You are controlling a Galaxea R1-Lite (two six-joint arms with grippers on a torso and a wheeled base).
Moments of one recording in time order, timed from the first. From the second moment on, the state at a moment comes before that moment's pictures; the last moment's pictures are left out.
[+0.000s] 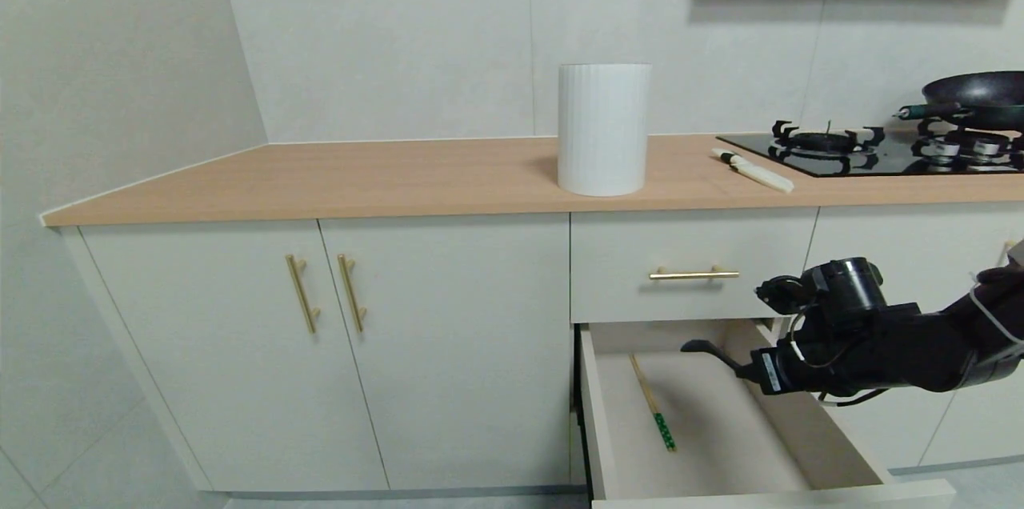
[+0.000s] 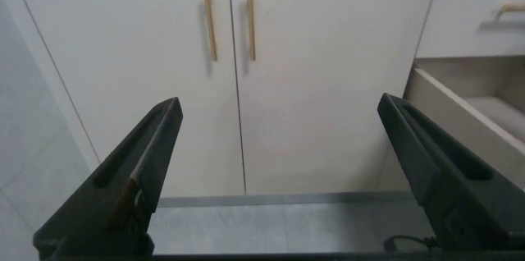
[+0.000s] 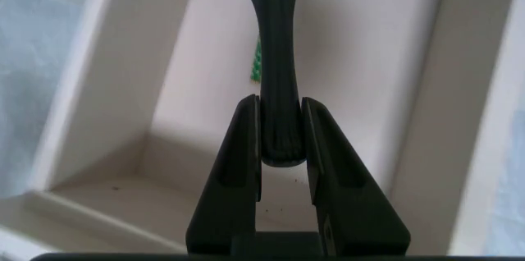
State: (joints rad) left arm 0.00 0.00 0.00 0.00 -0.01 0.00; right arm 0.14 2.03 -0.82 -0.34 0.21 0.00
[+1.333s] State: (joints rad) left arm 0.00 0.00 0.00 0.00 -0.01 0.00; right arm 0.16 2.47 -1.06 -0.53 -0.08 0.06
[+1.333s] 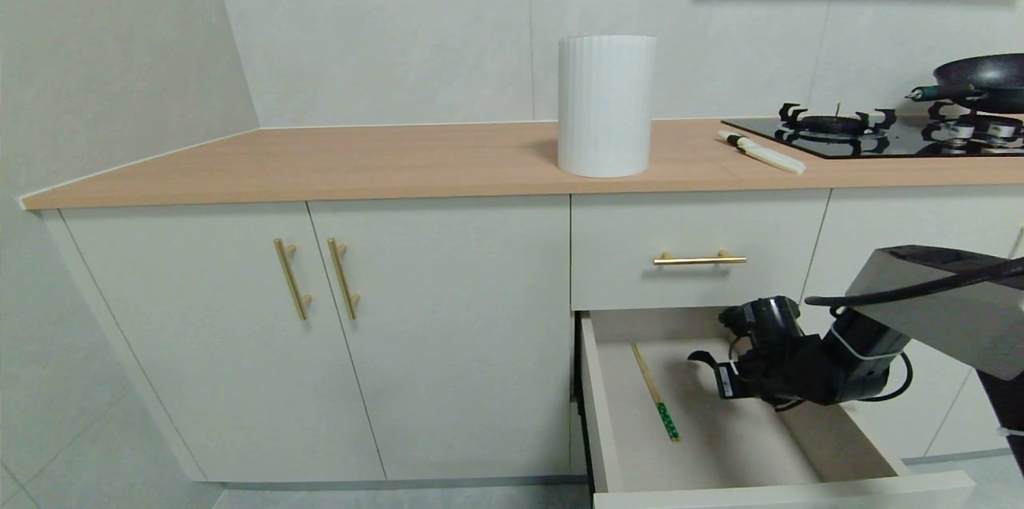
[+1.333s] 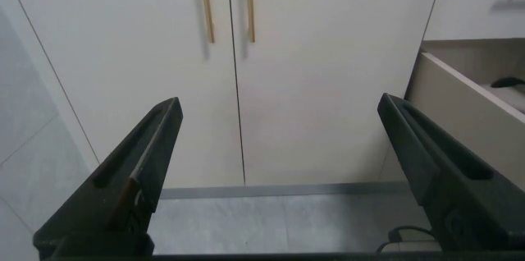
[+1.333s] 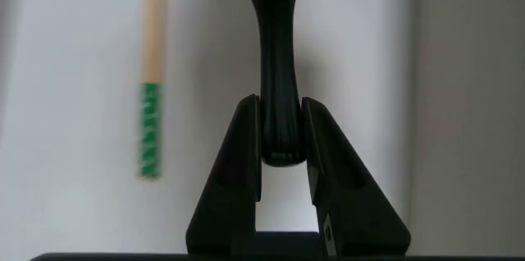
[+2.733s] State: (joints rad) left arm 0.00 0.00 0.00 0.00 -0.01 0.00; right arm 0.19 2.11 -0.83 -0.47 0.10 0.16
